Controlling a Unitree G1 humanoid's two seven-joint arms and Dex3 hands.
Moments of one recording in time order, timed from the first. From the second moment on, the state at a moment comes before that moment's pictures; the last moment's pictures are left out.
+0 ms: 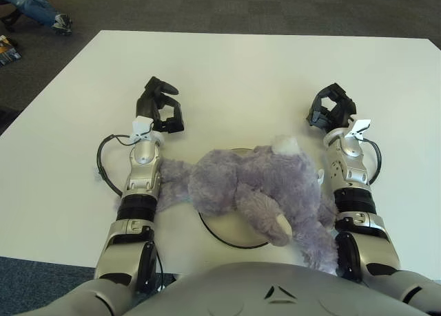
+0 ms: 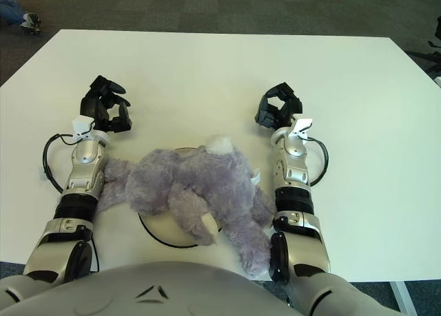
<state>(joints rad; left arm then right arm) -0.30 0.10 0.14 0.42 0.01 -0.41 0.06 -0.37 -0.09 -0.24 0.42 0.15 -0.15 -0.02</state>
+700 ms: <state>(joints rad) -0.31 0.11 0.14 0.45 -0.01 -0.42 0.01 -0.37 -0.09 -0.24 0.46 0.15 -0.20 0.01</state>
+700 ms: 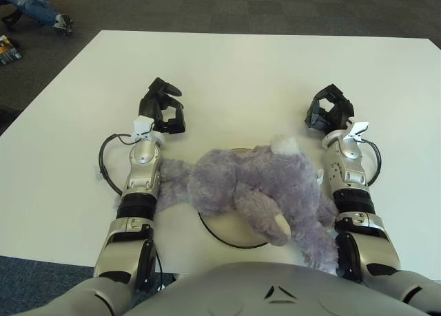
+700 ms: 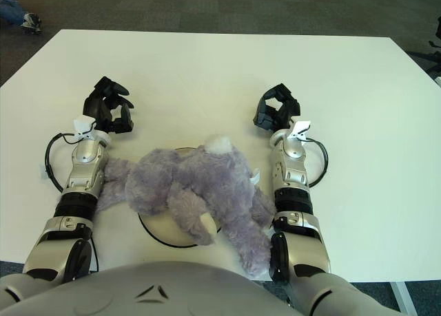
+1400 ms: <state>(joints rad) -0.31 0.11 0.14 0.47 -0.03 -0.42 0.00 -0.37 -0.09 -0.24 0.48 0.14 -0.21 0.01</state>
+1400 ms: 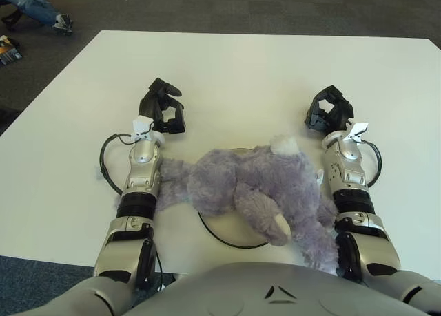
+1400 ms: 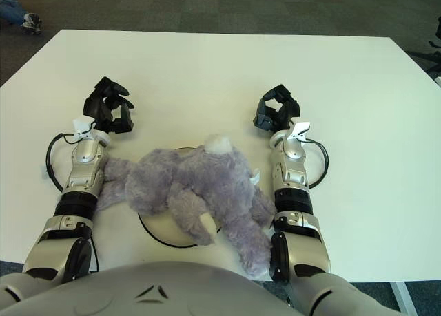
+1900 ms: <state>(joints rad) -0.33 0.11 0.14 0.50 -0.03 -0.42 0.01 -0.38 -0.10 -0.24 0.51 0.14 -0.24 0.01</state>
